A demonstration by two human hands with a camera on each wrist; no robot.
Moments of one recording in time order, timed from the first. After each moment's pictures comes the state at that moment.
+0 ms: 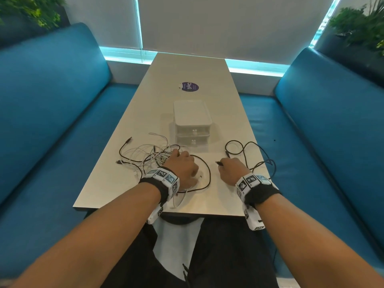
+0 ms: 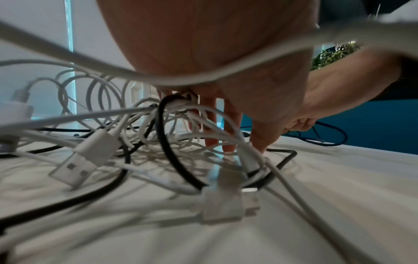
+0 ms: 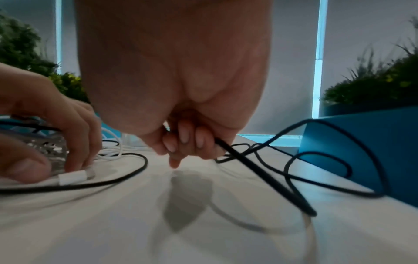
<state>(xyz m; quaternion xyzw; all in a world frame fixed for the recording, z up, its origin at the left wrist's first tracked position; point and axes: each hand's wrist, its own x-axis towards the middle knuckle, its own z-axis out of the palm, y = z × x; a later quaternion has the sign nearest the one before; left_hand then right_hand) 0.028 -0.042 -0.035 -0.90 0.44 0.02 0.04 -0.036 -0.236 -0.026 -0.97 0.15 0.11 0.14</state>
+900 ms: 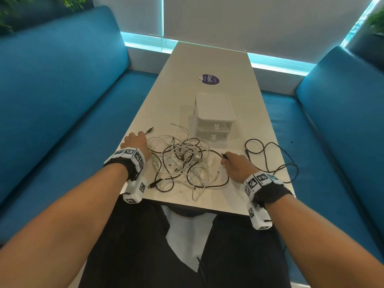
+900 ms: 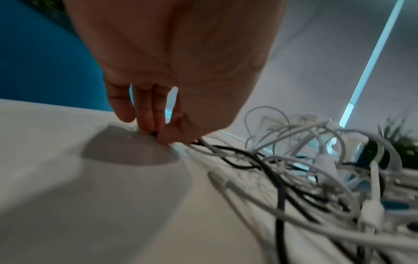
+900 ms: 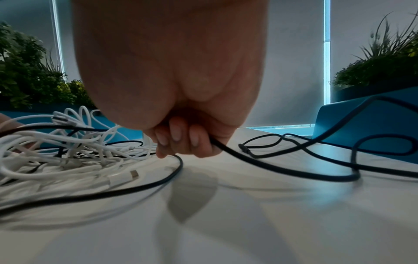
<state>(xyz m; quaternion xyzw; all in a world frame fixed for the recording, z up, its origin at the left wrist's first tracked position) 0.099 0.102 -0.045 -0.99 0.00 0.08 -0.08 -0.019 -0.204 -0.030 -0.97 0.10 0.12 0.19</state>
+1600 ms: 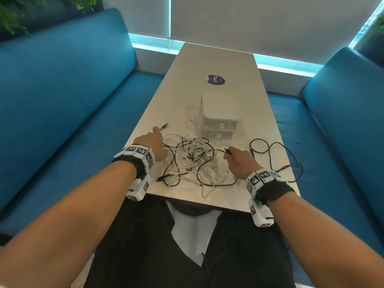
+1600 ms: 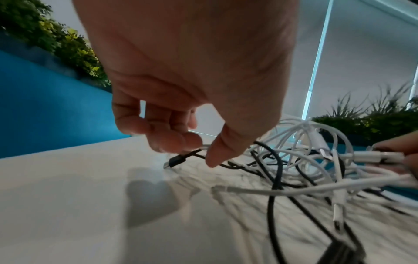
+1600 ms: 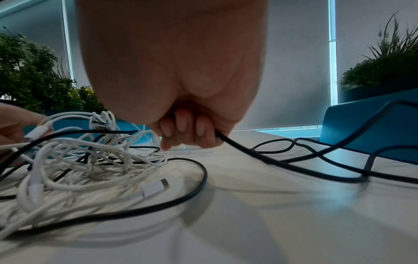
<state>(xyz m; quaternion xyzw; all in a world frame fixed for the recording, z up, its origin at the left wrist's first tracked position) 0.072 0.089 -0.010 -0.99 0.08 0.12 -0.05 -0.020 -0.193 -0.021 -0.98 0.07 0.06 0.20</state>
